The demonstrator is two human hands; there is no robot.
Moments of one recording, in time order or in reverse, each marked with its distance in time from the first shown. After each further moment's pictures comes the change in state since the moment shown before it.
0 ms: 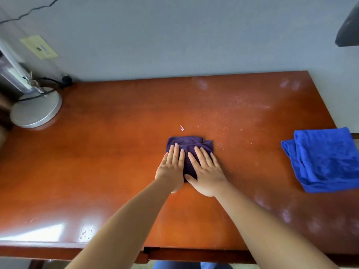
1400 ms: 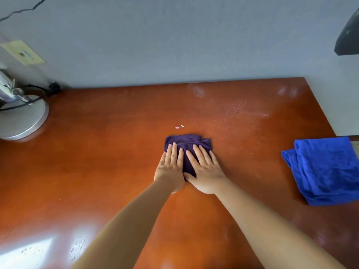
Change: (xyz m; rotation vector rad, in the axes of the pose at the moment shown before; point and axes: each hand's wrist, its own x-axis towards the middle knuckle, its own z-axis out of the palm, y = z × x) left_hand 0.034 -0.008 -0.021 -0.037 0.008 -0.010; right_hand 0.038 0.017 -0.020 0.000 -0.048 0.021
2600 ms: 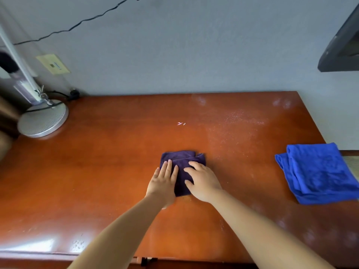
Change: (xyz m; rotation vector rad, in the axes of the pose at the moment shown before) left_hand -0.054 -0.011 0.029 0.068 0.000 0.001; right_hand -0.038 -0.027 -0.010 0.173 0.157 -0.074
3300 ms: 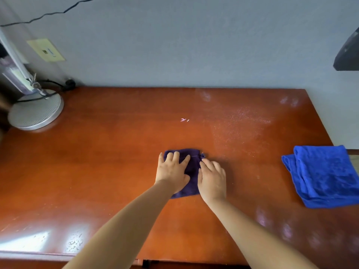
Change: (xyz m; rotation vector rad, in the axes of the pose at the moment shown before) left_hand 0.030 -0.001 -0.031 -0.132 0.197 -0.021; right_hand 0.008 0.005 0.035 0.006 0.524 0.216
